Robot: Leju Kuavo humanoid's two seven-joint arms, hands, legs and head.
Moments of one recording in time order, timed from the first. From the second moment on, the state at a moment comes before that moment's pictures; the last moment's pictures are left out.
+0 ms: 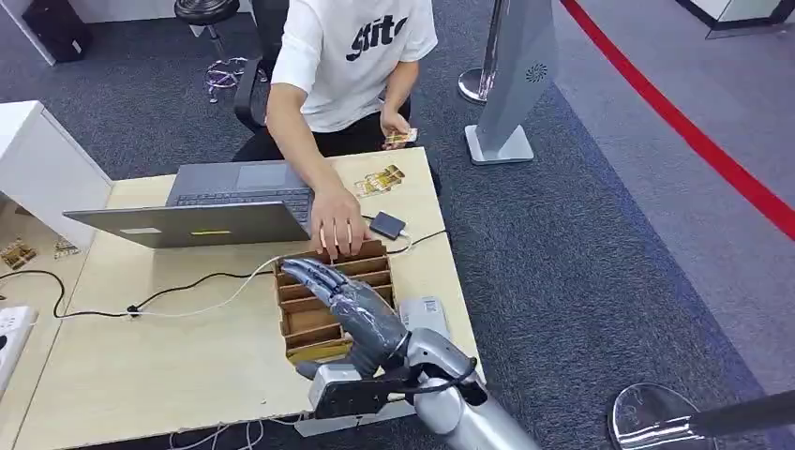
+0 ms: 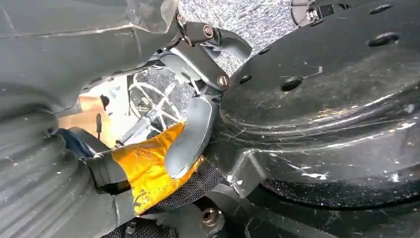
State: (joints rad) left arm 0.05 0.00 -0.89 0.01 0.83 -0.22 -0.10; right arm -0.22 0.13 0.54 -1.26 0.65 -0.12 -0.44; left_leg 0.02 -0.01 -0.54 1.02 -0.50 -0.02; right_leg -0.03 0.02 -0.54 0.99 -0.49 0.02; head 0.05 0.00
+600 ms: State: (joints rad) left arm 0.06 -0.01 -0.88 0.01 0.84 -0.19 -0.11; right arm -0.17 0.11 0.49 -1.12 1.29 -0.43 -0.12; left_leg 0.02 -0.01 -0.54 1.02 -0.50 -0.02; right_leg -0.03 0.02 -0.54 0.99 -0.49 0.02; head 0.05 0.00
